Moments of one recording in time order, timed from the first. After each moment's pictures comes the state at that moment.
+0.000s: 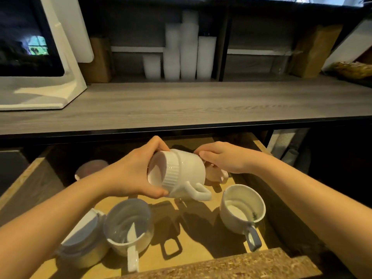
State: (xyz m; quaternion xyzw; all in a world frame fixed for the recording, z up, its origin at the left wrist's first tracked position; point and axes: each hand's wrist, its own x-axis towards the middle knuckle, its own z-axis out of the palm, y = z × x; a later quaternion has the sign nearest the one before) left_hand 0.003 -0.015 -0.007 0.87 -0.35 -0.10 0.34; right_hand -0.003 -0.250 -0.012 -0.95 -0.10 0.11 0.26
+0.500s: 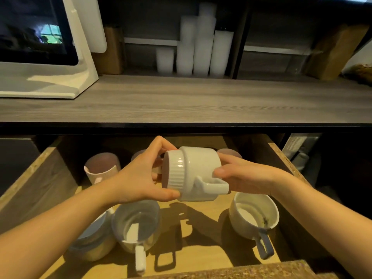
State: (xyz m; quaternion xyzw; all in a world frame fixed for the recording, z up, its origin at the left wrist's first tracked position) left_hand -0.001 -0.004 -0.031 0.81 -0.34 -0.10 0.47; right_hand -0.016 -0.252 -0.032 -0.75 -0.15 0.30 0.57
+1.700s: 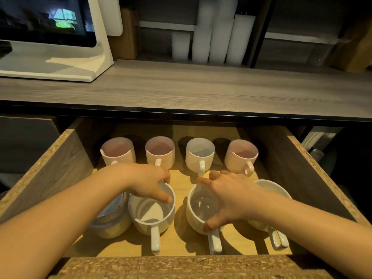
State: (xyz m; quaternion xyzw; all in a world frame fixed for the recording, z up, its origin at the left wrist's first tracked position) left_hand 0.015 0.009 -0.053 0.91 -0.26 -0.32 0.03; right_hand -0.047 -0.198 -0.059 -0.96 -0.26 0.10 -0.02
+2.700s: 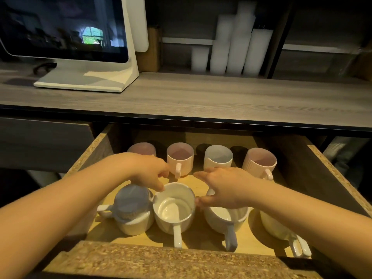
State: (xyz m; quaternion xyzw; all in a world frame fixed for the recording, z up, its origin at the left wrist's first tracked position) left_hand 0.007 0.038 -0.024 0.94 -0.19 -0.27 -0.03; right_hand -0.029 -0.148 -0.040 -0.96 -0.26 0.11 -0.01
